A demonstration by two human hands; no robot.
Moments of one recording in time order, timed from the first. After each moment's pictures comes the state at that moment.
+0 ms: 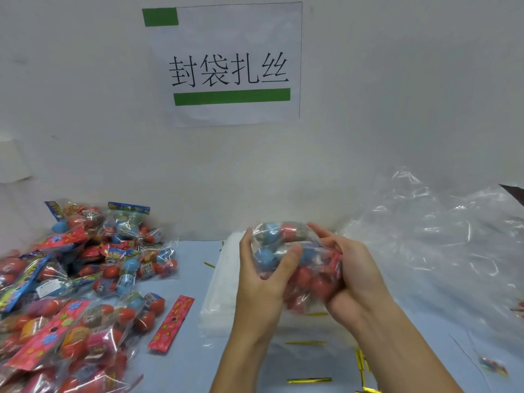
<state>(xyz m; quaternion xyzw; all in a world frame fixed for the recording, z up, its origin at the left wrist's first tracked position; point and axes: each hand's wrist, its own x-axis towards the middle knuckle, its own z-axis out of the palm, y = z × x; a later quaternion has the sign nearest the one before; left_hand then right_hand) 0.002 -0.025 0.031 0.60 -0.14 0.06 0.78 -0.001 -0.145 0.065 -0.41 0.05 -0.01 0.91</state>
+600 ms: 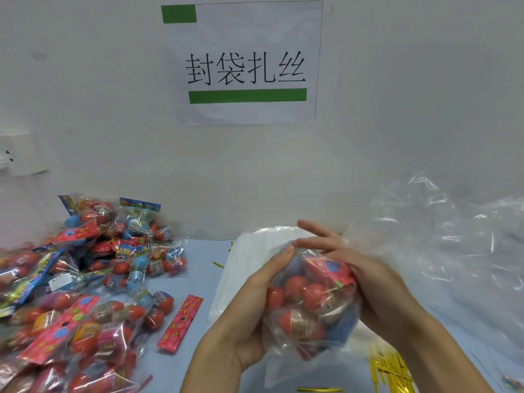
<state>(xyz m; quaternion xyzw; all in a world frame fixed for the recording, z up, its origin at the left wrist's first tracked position) 0.006 0.009 0.039 0.49 -0.11 -0.28 0.82 -0.012 -0.159 0.064 -0.60 -0.13 -0.01 0.79</state>
